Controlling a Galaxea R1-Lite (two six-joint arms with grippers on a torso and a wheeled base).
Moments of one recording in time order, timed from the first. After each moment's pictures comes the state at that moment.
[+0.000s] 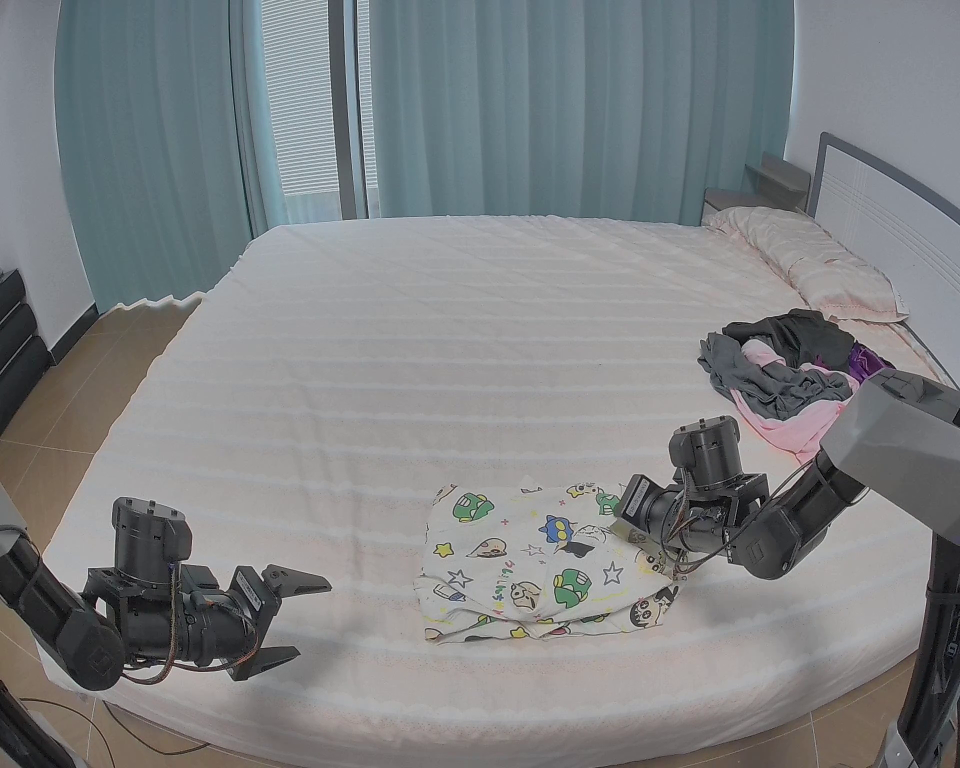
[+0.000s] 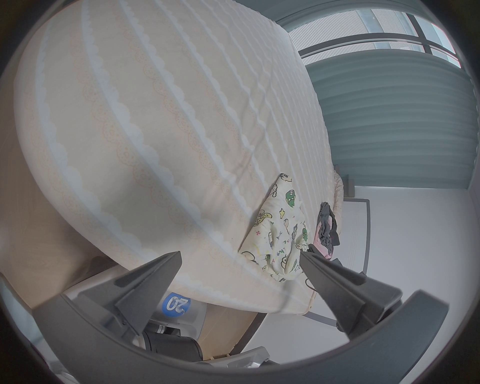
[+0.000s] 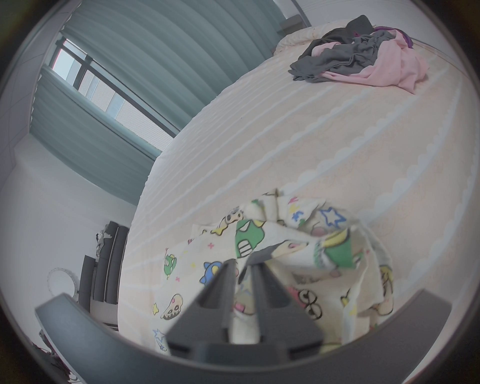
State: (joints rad) left arm -0.22 1.75 -0.25 -0.76 -0.37 -1.16; right arm 0.43 2.21 -0.92 -0.68 -0.05 0.83
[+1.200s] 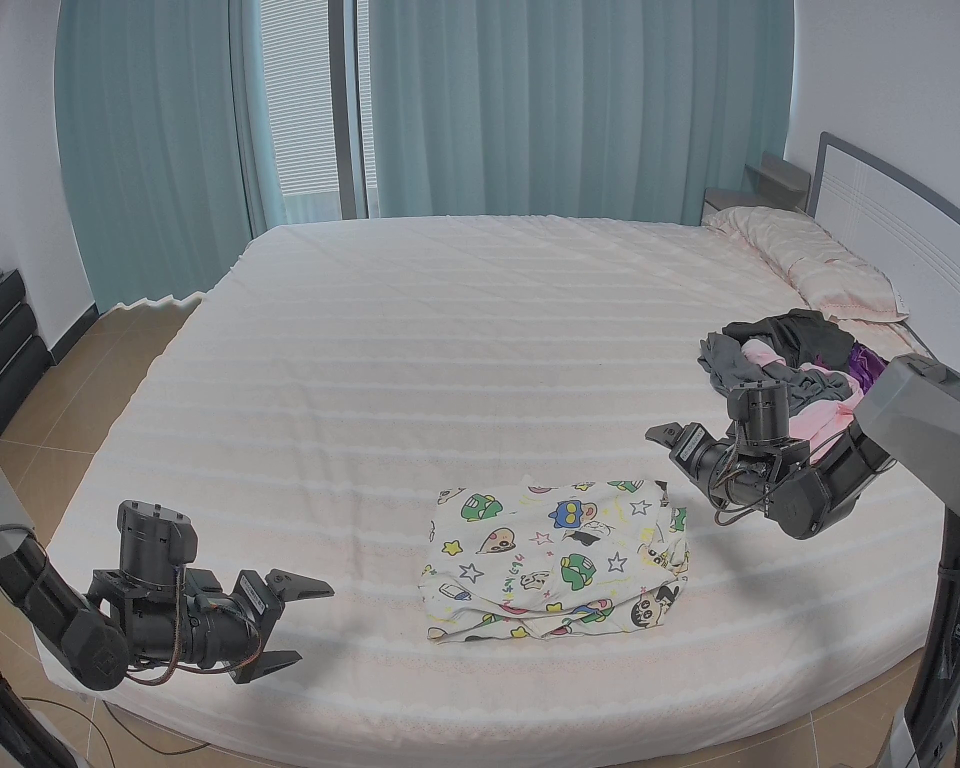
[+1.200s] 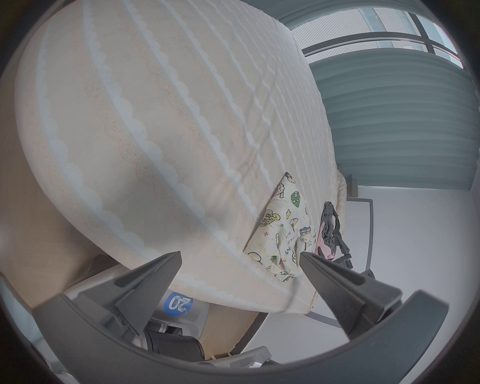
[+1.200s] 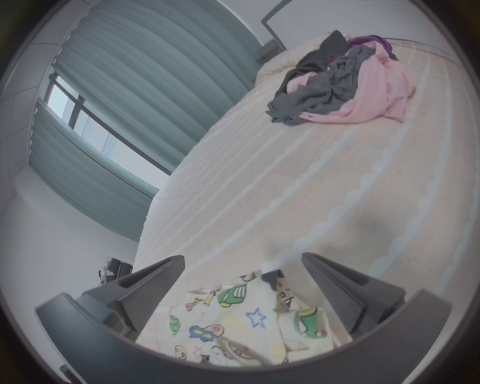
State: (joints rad) left arm -0.22 1.77 -0.25 -0.76 -0.37 -1.16; right arm 0.25 2.22 -0.99 -0.74 -0.03 0.84
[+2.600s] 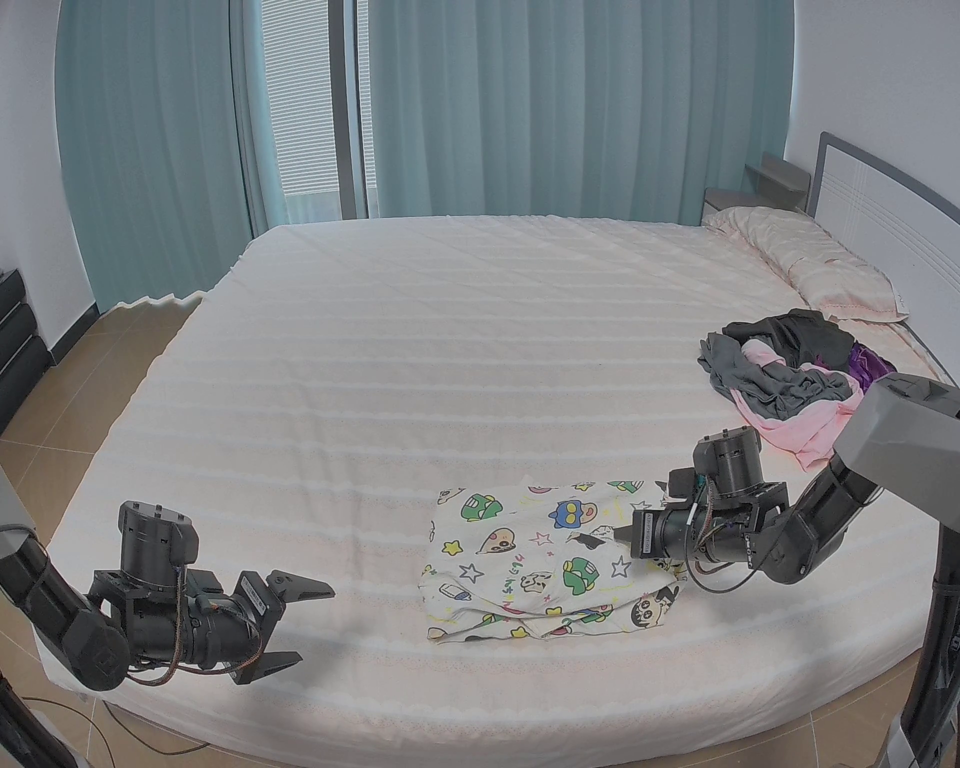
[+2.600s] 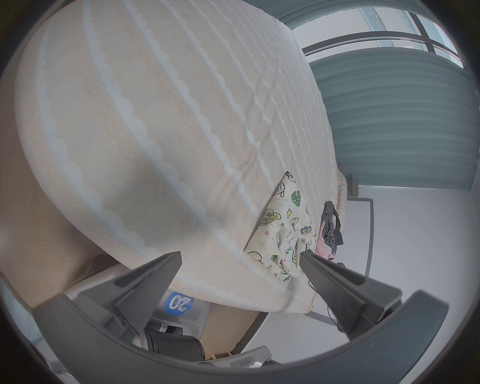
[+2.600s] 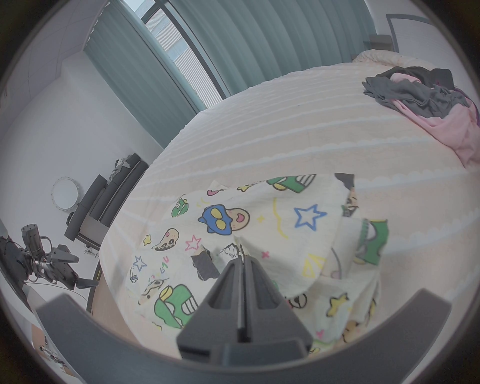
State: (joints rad) left arm -0.23 1.77 -0.25 -0.76 -0.37 -1.16; right arm 0.37 2.21 -0.85 -0.70 0.20 0.35
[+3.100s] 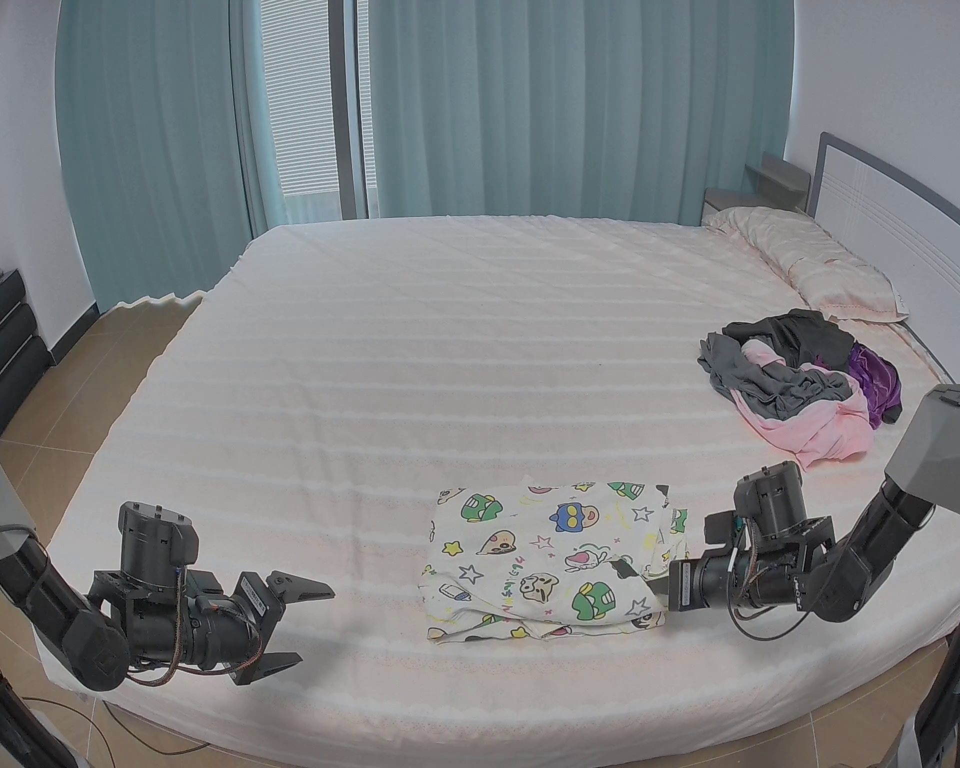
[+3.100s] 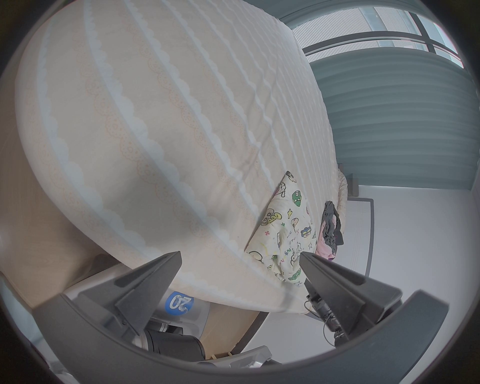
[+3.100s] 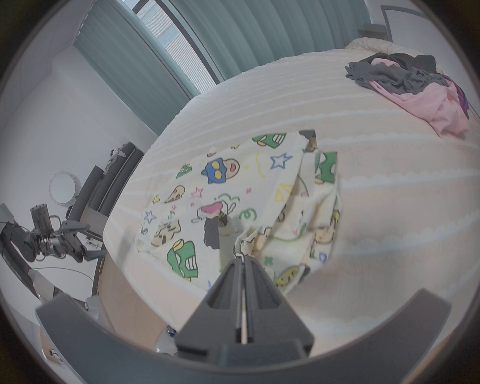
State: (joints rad) left arm -0.23 1.77 -0.25 -0.76 -0.37 -1.16; right arm 0.37 2.04 -0.57 -0.70 0.21 0.34
